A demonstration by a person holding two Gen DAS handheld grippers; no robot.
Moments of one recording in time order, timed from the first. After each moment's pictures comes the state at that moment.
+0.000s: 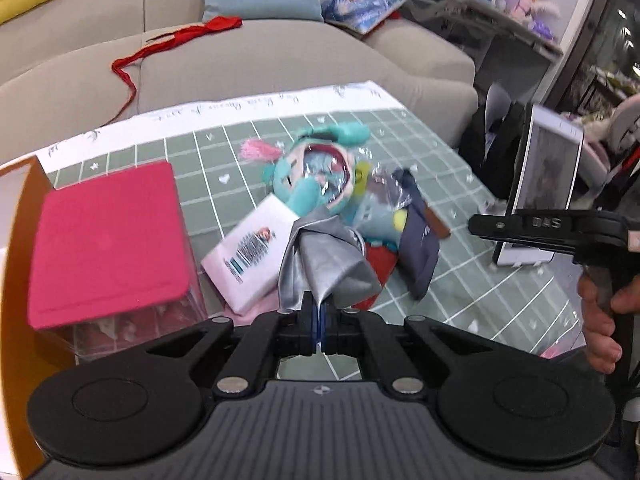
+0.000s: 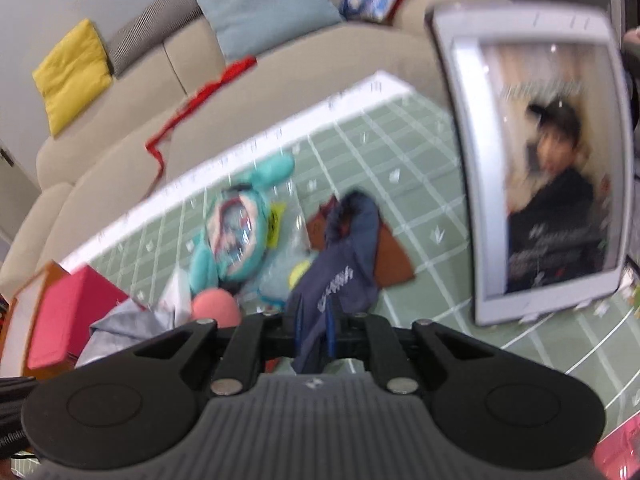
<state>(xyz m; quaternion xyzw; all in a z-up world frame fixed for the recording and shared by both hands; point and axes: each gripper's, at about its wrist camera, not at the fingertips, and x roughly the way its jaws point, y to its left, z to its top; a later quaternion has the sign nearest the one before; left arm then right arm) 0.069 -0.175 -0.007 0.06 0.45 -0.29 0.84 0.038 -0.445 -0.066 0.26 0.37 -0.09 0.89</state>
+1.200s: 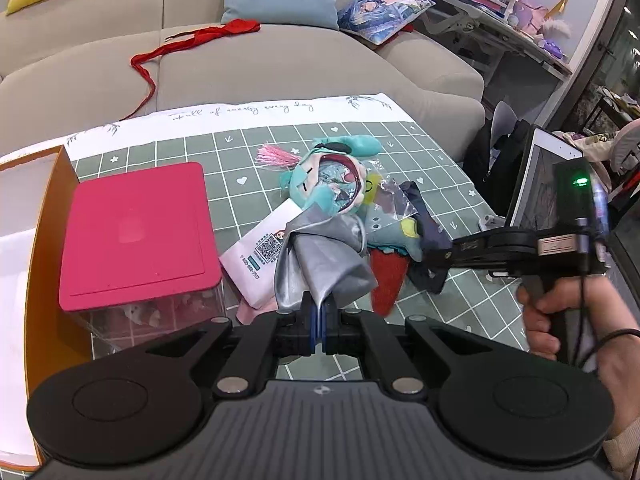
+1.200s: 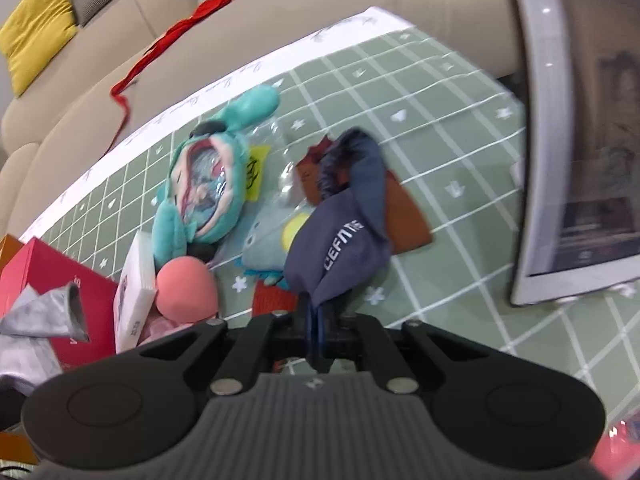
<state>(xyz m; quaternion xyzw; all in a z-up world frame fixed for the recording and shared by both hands) 0.066 -0.158 0.007 0.03 0.46 -0.28 0.84 0.089 -0.430 -0.103 0.24 0.47 -0.12 0.84</state>
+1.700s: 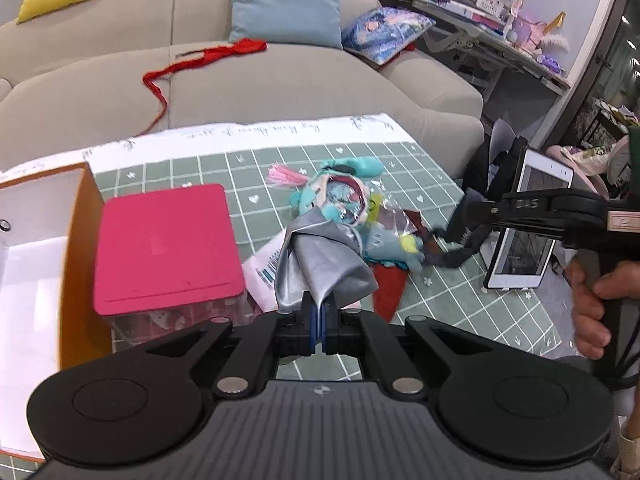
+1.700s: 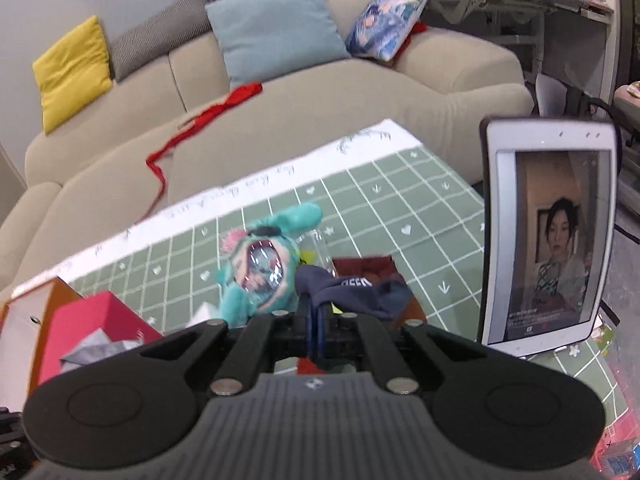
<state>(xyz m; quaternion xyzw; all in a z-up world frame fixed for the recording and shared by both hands) 0.056 -0.139 0.031 0.02 0.43 -0.27 0.86 0.057 -0.401 -0.009 0.20 0.36 -0.13 0.90</state>
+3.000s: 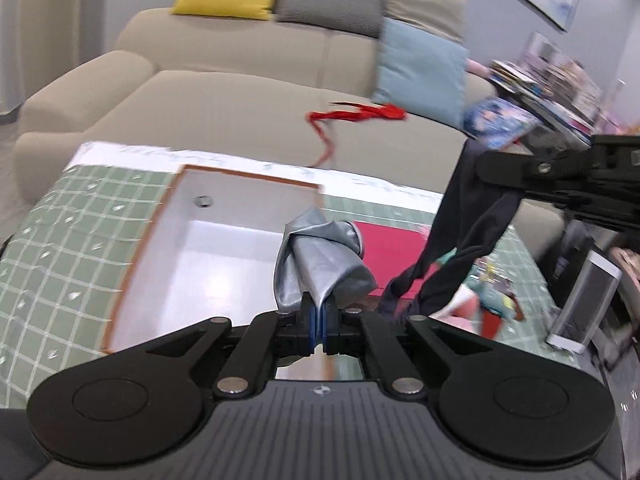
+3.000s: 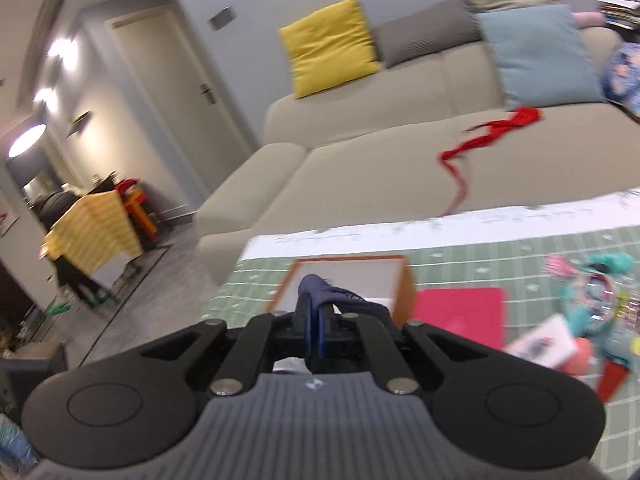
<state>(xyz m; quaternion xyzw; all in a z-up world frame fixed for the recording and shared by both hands) 0.022 0.064 0.092 -0.07 0.39 -0.12 0.91 0.041 -0.143 0.138 0.18 0.32 0.21 0.91</state>
